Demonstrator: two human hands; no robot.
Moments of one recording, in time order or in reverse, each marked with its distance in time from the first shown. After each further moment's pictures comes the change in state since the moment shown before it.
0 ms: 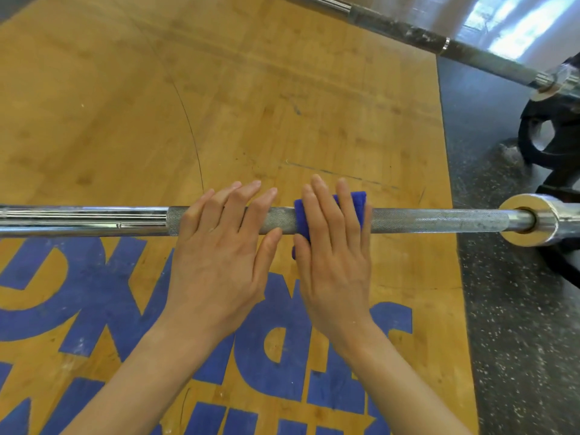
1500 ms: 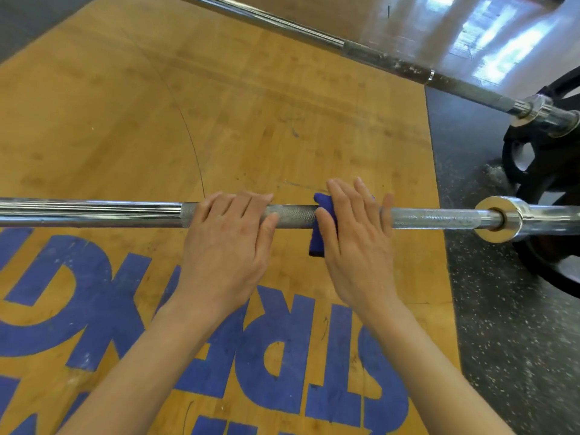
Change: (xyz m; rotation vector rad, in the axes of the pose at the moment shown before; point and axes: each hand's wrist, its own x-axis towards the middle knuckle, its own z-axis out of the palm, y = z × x) left_hand 0.034 -0.008 0.000 -0.111 0.010 -0.051; right_hand 0.045 0.020 -0.015 -0.047 -0.168 0.179
